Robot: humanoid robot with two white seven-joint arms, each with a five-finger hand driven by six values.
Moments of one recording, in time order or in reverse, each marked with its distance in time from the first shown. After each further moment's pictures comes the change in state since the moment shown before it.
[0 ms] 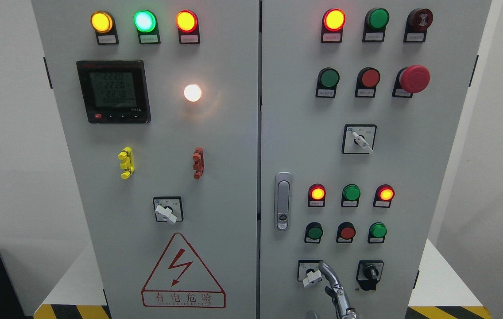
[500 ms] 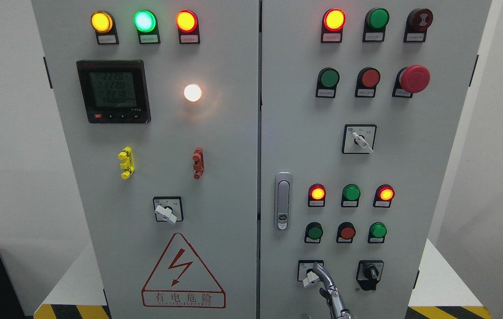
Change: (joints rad) left arm 0.000 0.000 0.000 0.000 0.000 0.000 0.000; right arm 0.002 0.001 0.014 -0.003 0.009 0.003 0.000
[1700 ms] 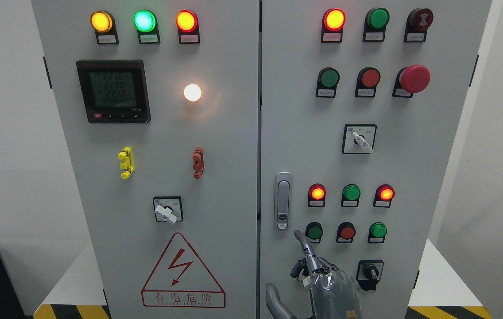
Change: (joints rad) left arm 0.000 0.000 0.000 0.000 0.000 0.000 0.000; right arm -0.259 0.001 0.008 0.172 0.819 0.145 -0.069
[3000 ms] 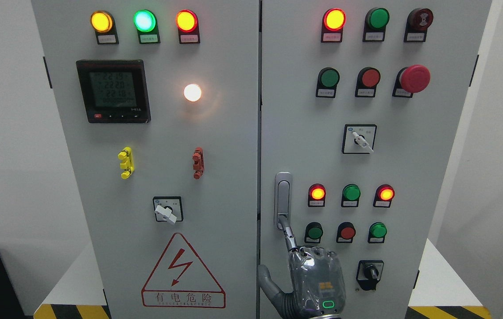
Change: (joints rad) left arm 0.000 0.000 0.000 0.000 0.000 0.000 0.000; right arm -0.129 0.003 0.030 0.150 0.241 0.116 0.010
